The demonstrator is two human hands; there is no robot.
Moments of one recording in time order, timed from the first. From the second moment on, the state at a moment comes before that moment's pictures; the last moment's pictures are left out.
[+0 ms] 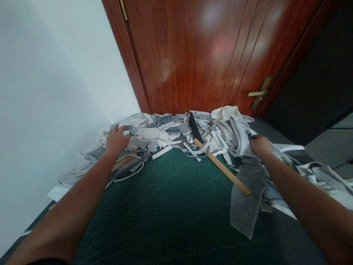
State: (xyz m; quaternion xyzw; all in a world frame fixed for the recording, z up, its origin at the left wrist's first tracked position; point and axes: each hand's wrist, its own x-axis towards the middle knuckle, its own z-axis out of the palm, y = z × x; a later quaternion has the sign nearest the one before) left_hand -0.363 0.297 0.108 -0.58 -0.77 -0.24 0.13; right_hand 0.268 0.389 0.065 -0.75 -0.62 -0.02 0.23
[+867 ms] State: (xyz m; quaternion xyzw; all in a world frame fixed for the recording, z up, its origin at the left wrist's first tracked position) left_hand -0.437 0.334 0.118 -0.53 -0.84 -0.14 0.07; right_hand 0.245 0.396 0.048 -0.66 -0.72 -0.06 0.21
